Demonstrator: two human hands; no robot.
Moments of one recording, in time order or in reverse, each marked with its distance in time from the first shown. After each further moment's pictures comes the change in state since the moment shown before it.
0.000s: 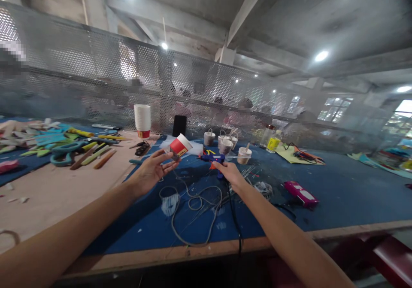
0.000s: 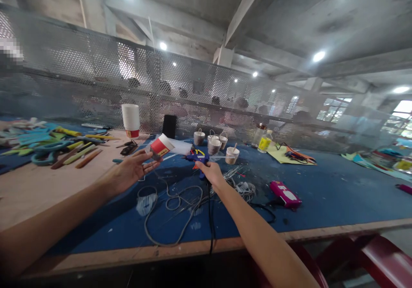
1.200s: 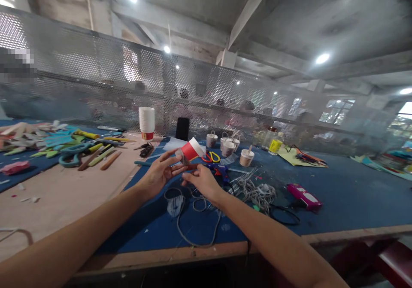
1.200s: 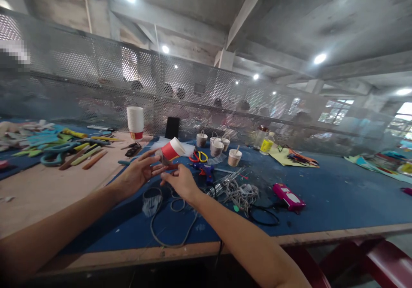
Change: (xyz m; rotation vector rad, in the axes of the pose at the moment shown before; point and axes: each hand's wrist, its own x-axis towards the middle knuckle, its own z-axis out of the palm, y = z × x) left_hand -0.017 0.002 0.021 0.028 -0.025 0.045; right_hand -0.039 -0.056 0.086 0.375 -0.361 -0.164
